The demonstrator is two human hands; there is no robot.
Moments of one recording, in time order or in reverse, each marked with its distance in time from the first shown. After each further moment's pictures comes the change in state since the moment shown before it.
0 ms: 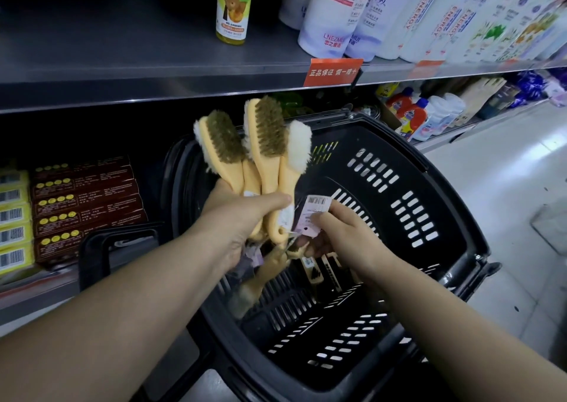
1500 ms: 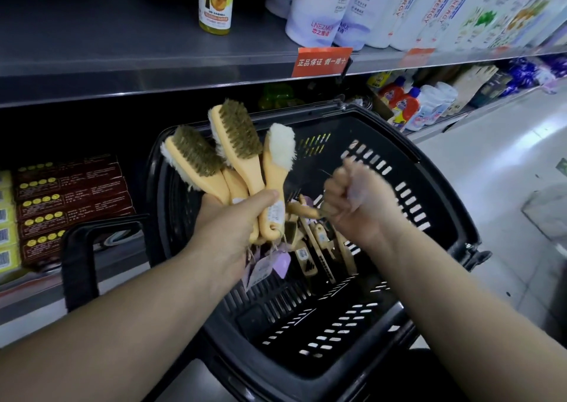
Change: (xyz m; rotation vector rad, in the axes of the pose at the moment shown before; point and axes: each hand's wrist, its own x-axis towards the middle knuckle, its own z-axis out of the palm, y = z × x) left_hand -0.014 -0.014 0.008 -0.249 0.071 -0.038; right_hand 0.017 -0.026 -0.024 0.845 0.204 0.121
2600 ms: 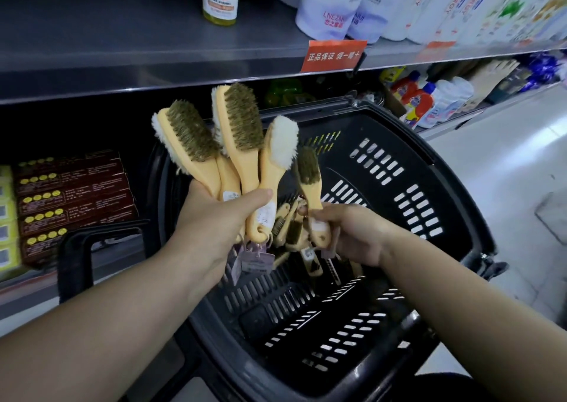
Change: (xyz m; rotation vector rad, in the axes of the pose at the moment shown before) left_hand 0.016 0.010 -0.015 0.175 -0.036 0.120; right_hand 0.024 0.019 -0.024 -0.366 -0.196 0.417
